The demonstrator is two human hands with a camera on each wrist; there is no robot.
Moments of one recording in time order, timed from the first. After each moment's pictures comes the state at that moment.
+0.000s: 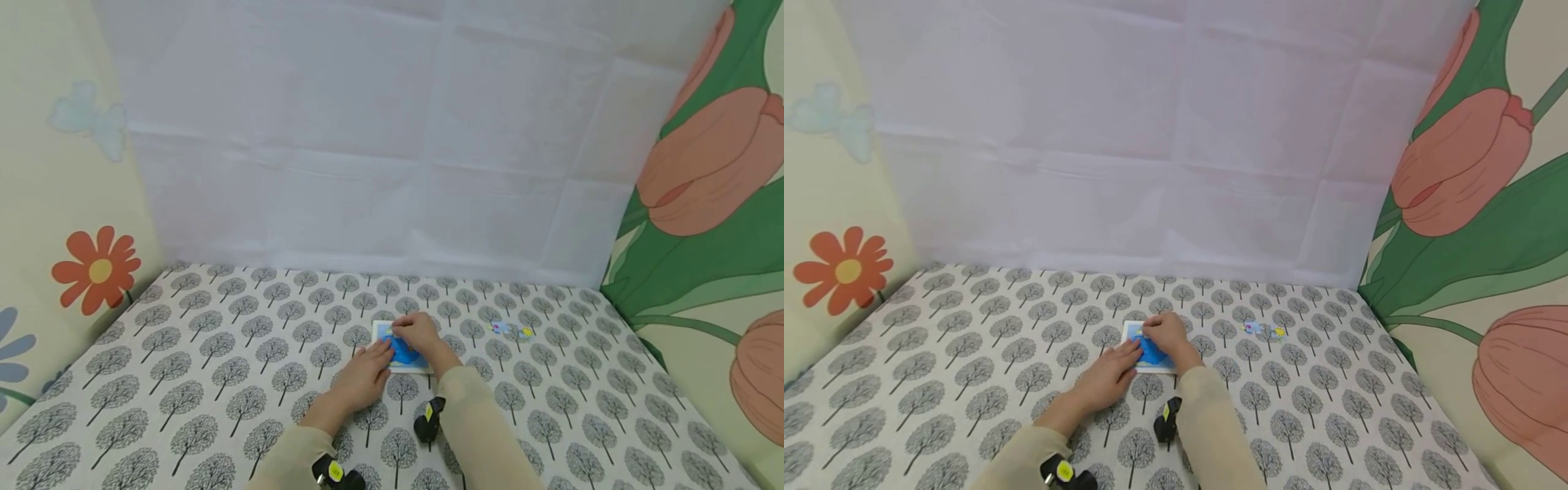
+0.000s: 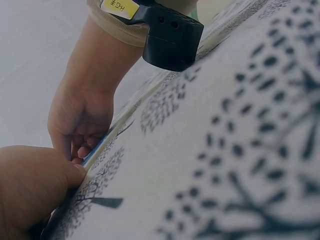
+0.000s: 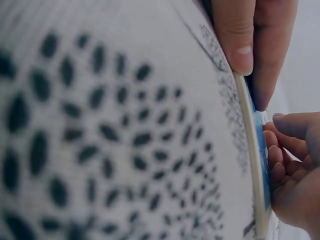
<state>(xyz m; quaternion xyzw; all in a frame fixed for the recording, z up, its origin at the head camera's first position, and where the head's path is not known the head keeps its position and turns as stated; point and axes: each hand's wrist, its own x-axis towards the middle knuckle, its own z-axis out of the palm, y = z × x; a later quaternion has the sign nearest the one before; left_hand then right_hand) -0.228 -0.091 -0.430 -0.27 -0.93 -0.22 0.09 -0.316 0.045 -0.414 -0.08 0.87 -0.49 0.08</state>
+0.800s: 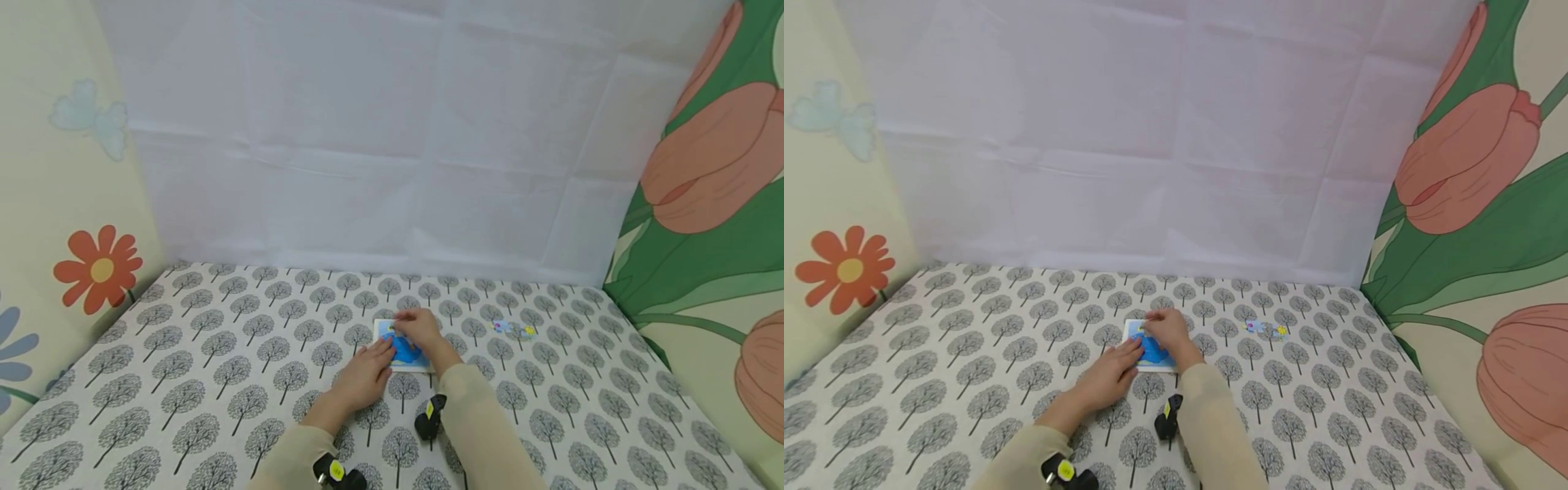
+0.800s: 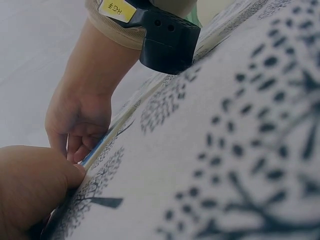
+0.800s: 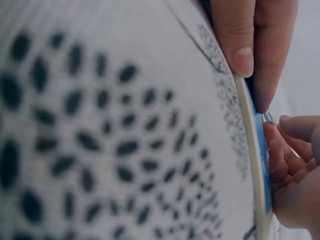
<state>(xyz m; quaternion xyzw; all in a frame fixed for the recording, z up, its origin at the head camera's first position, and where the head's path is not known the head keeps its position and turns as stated) -0.228 -0.091 -0.428 -0.27 -0.93 -0.23 0.09 -0.319 0.042 -0.413 -0.06 0.84 -0.53 0.06</state>
